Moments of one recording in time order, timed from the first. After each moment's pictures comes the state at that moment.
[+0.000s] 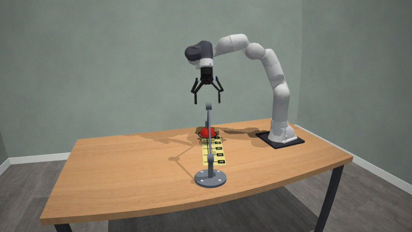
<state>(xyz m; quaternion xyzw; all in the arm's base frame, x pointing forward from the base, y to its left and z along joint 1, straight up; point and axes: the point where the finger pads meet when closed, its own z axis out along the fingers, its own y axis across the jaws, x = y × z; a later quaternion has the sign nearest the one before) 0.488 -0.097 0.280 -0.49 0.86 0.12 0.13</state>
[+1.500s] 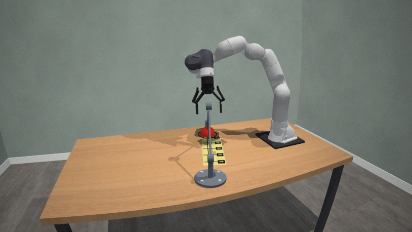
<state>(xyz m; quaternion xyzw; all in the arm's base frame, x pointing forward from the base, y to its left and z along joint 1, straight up) 0.488 -0.072 0.224 -0.49 0.86 0.13 0.12</state>
